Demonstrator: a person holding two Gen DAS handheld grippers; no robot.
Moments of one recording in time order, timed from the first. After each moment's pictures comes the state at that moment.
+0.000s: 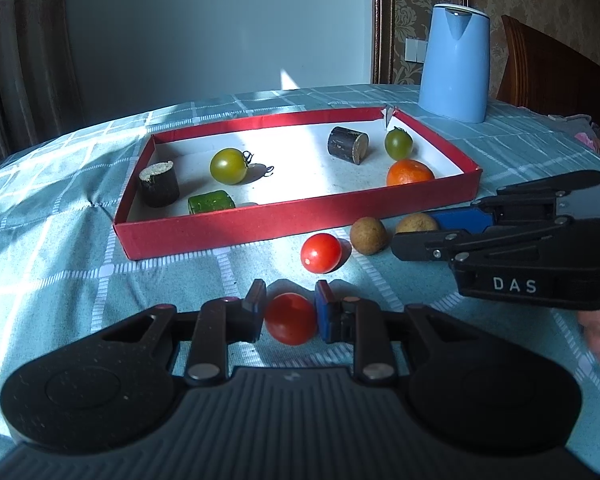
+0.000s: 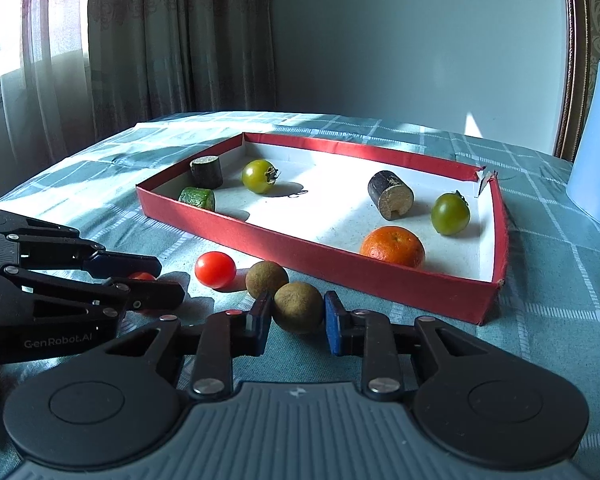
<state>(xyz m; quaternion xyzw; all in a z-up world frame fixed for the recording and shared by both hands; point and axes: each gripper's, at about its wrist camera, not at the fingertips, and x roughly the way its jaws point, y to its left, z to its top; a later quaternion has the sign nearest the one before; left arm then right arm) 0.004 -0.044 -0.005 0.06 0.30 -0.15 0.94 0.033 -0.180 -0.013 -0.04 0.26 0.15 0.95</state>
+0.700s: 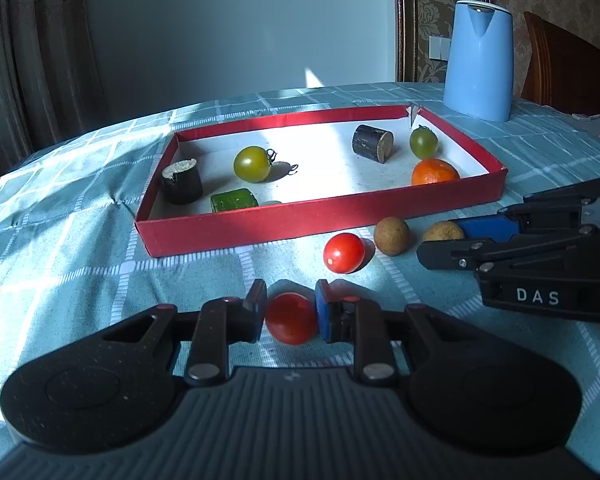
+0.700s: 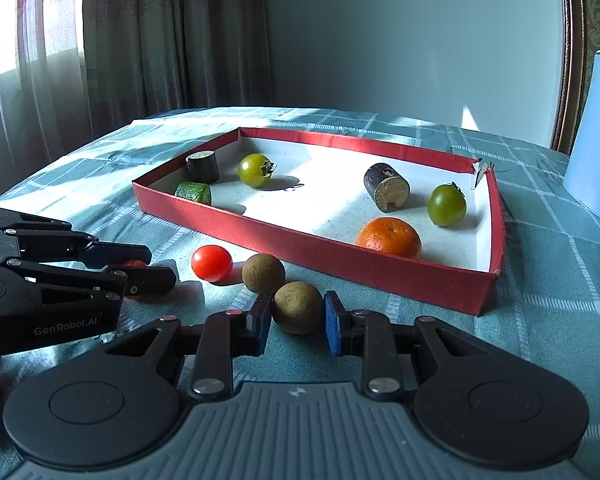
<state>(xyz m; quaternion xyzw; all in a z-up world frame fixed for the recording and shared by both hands) 0.006 -0.047 -0.007 0.07 0.30 -0.11 0.95 0.033 -0.180 -0.016 -0.04 0.27 0.14 0.95</state>
